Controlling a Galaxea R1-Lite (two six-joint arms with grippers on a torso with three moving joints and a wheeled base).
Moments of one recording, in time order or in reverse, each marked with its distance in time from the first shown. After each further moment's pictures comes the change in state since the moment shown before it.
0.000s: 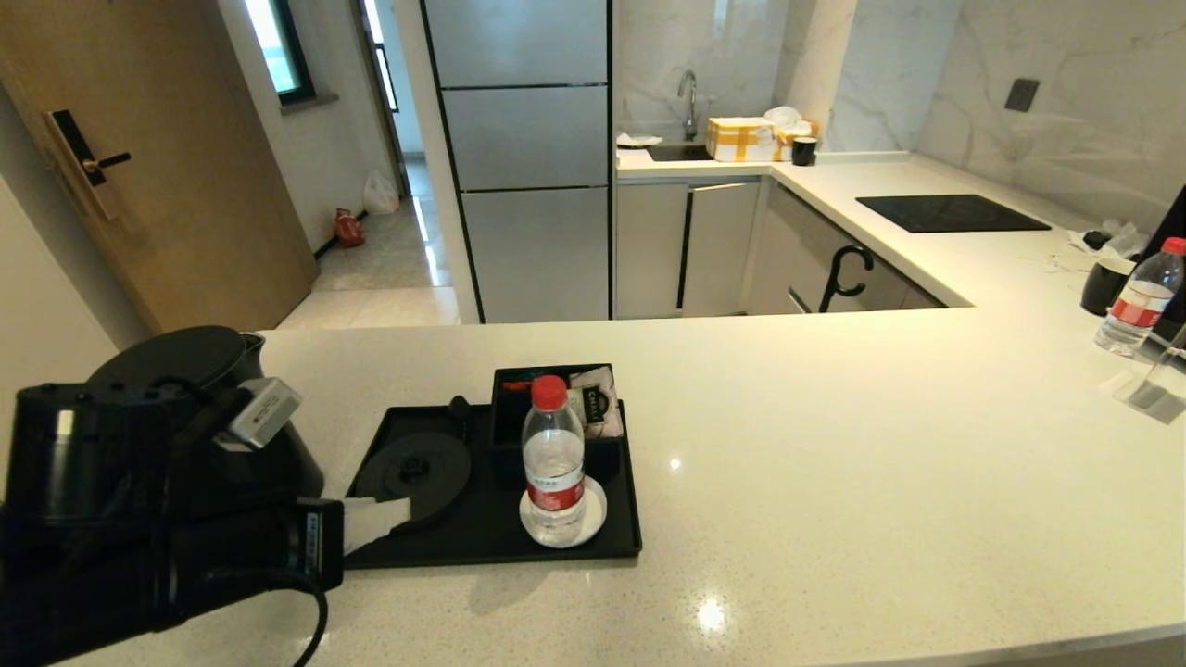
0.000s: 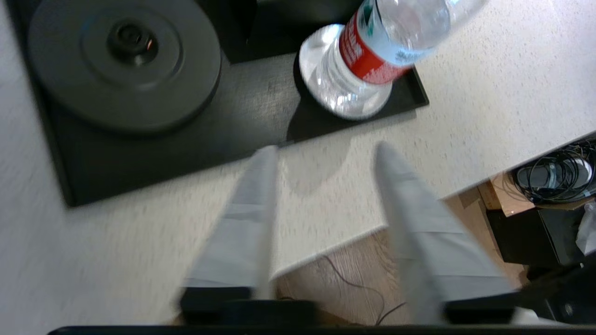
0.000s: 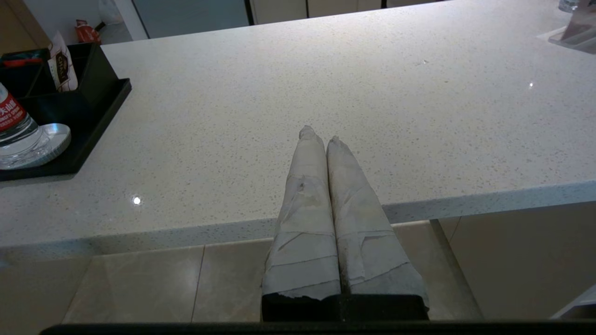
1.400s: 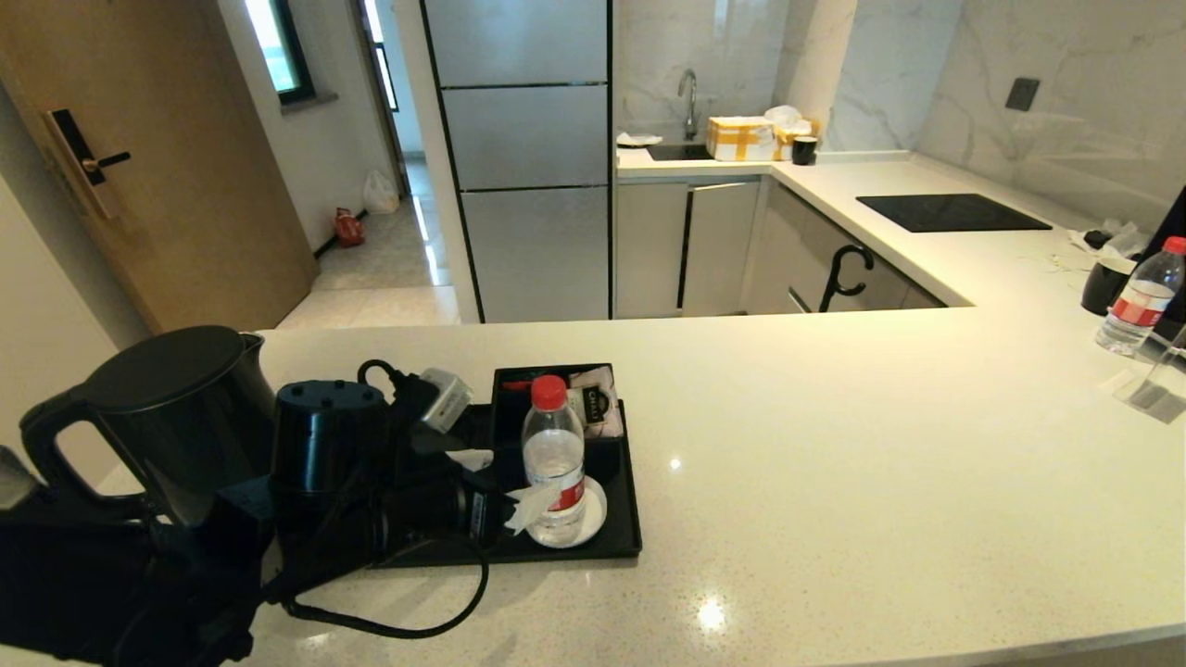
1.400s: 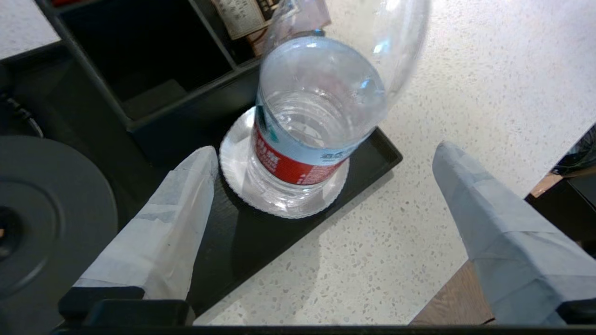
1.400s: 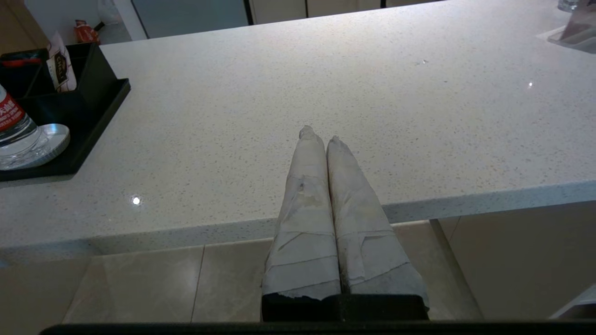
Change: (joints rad) left arm -0.192 0.403 -0.032 -0.514 0.000 0.140; right arm 0.000 0.000 0.000 0.000 0.000 0.000
